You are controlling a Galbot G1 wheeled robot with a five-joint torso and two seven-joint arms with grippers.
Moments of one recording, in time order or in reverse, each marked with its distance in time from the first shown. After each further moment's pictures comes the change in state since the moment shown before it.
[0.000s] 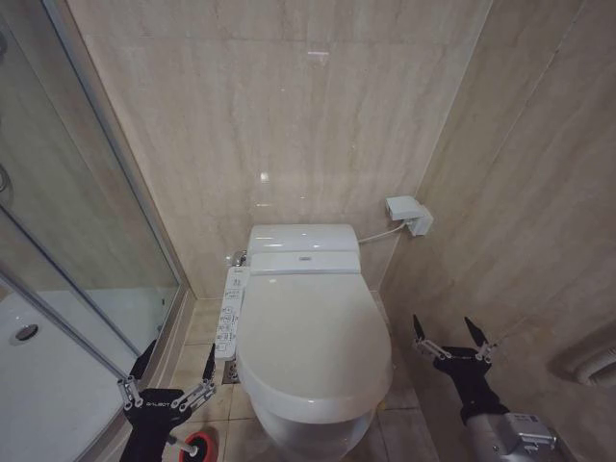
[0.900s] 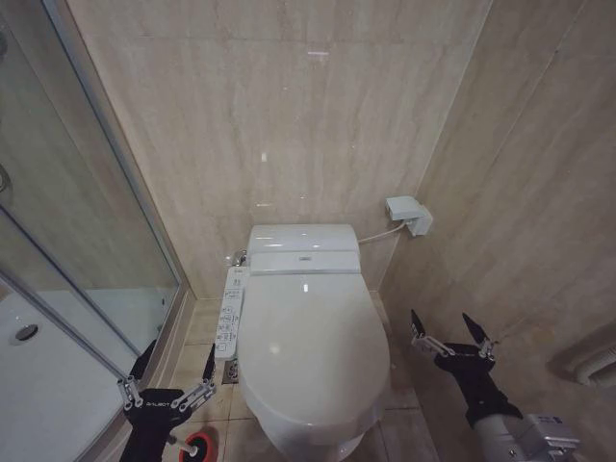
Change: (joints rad) left arm 0.000 0.000 0.000 0.000 0.000 0.000 0.000; right arm -0.047 -0.032 -0.002 0.113 0.100 -0.077 0.026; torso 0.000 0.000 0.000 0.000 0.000
